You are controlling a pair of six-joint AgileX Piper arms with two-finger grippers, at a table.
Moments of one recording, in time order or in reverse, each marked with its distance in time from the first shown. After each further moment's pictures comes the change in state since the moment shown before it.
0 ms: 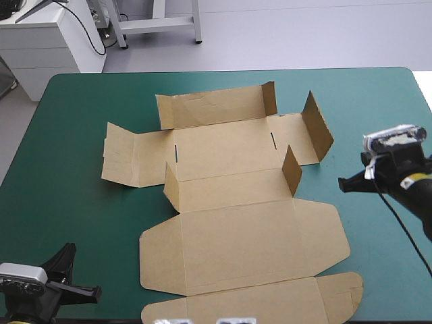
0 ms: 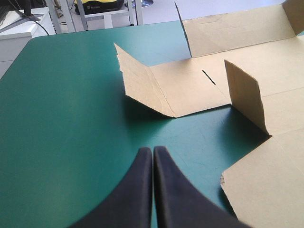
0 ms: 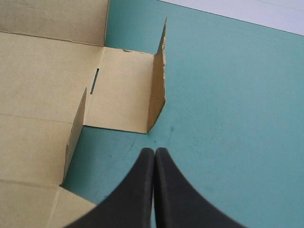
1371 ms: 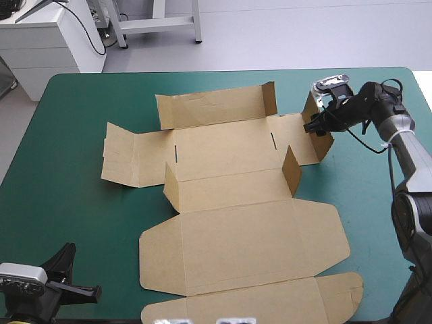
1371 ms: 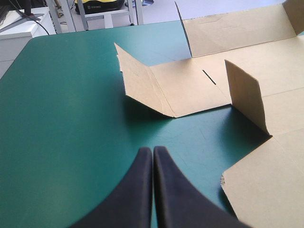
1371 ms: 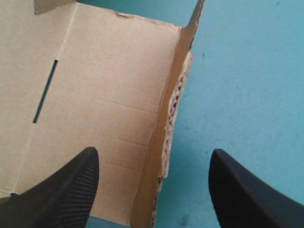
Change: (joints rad) left arm 0.001 0.000 0.000 0.000 -0.001 0.000; right arm 0.000 0.981 -0.664 0.084 0.177 -0.148
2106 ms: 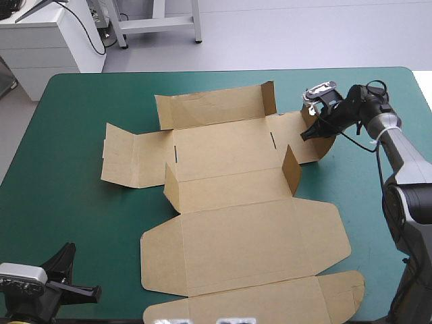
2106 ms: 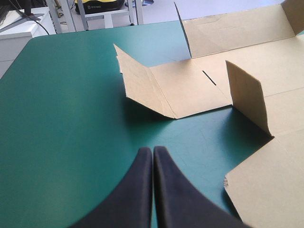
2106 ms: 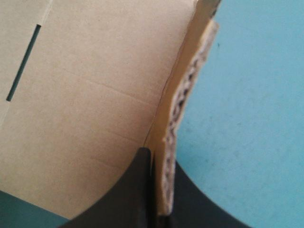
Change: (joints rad) left arm 0.001 0.000 0.000 0.000 0.001 0.000; right arm 0.034 0.067 -0.052 -0.076 0.032 -0.083
